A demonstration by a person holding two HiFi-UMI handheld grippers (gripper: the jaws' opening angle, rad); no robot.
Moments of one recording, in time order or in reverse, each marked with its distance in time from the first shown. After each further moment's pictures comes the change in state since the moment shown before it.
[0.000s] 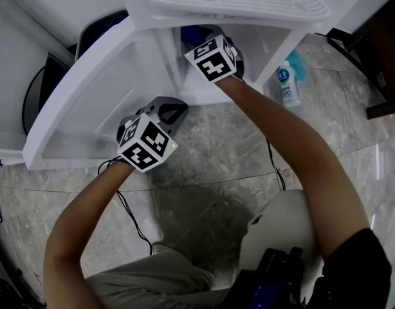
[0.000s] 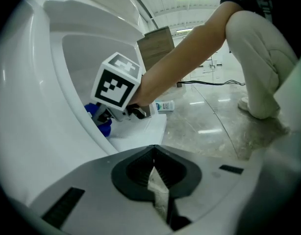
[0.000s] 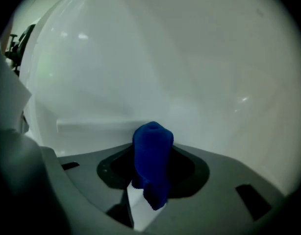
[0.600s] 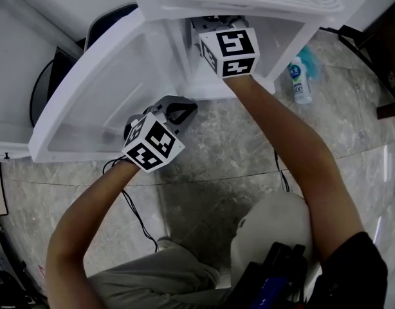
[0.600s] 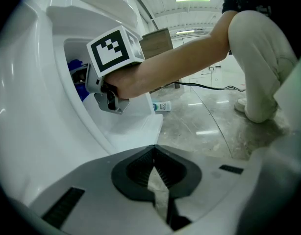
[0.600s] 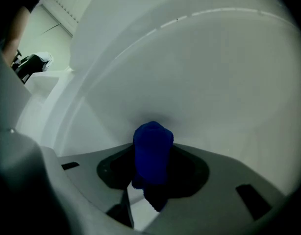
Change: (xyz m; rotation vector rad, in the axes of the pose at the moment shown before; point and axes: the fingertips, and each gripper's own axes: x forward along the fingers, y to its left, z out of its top) left arm -0.008 -0.012 -0.002 -0.008 -0.011 -0.024; right arm -0.075 -0.039 0.119 0.226 -0.661 -0.155
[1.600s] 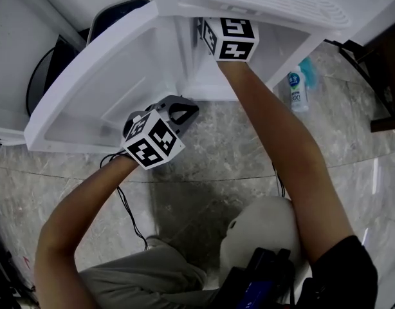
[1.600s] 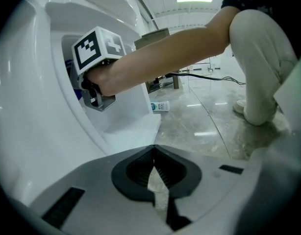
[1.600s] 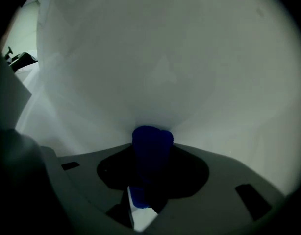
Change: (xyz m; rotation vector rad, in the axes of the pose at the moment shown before) left arm 0.005 -0.006 -0.003 -0.017 0.000 -0.022; right arm 0.033 -0.021 -0.003 0.045 0.011 -0.084
